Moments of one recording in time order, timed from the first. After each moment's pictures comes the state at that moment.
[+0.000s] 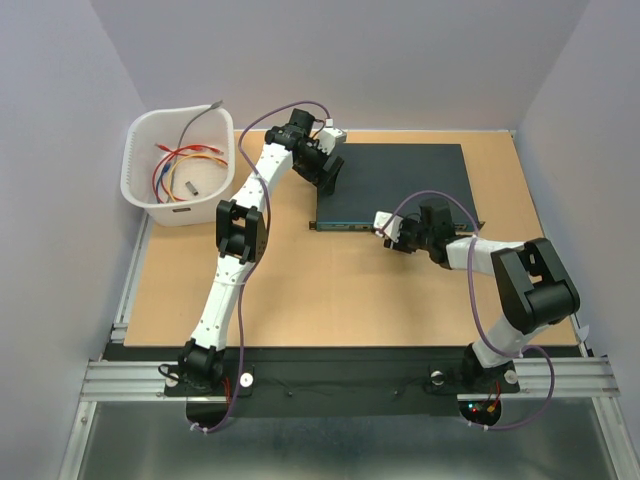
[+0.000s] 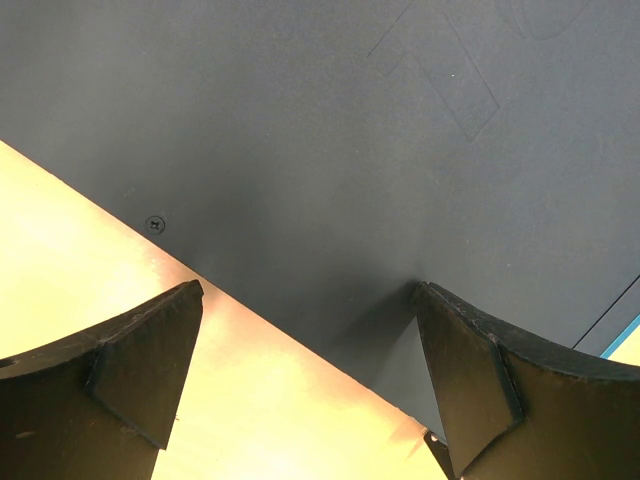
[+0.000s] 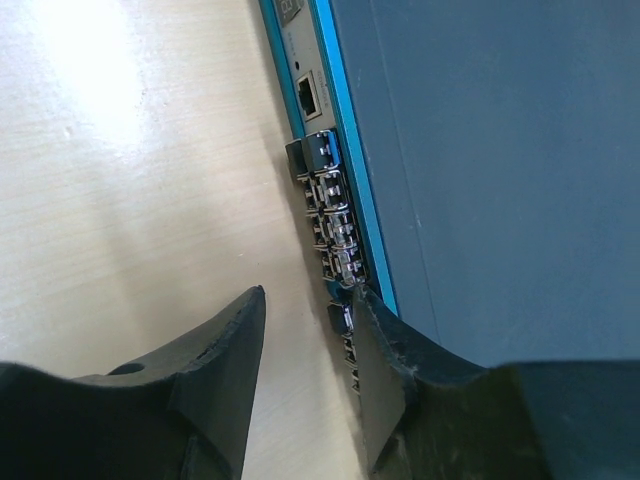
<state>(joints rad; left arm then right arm) -0.37 2.69 2.71 -1.04 0.44 0.32 0.29 1.64 0.71 0.25 -0.46 -1.00</state>
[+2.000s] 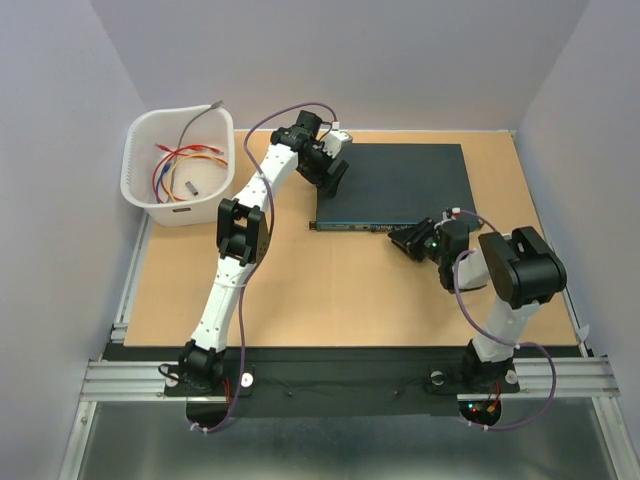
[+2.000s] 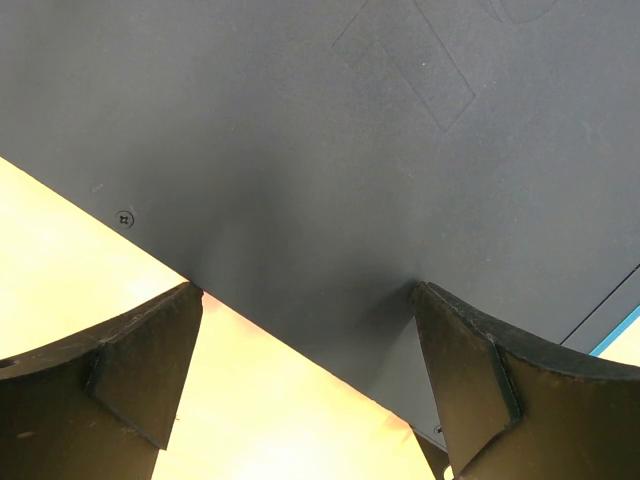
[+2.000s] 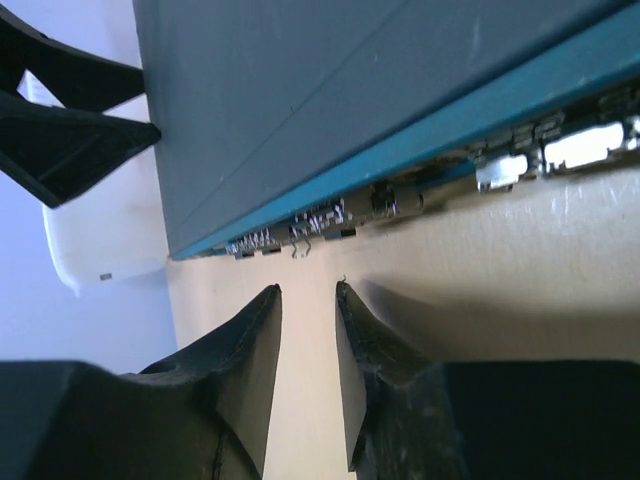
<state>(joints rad) -0.42 2.63 2.62 -1.02 0.37 0.34 0.16 1.80 0.46 0.94 -0.38 1.10</state>
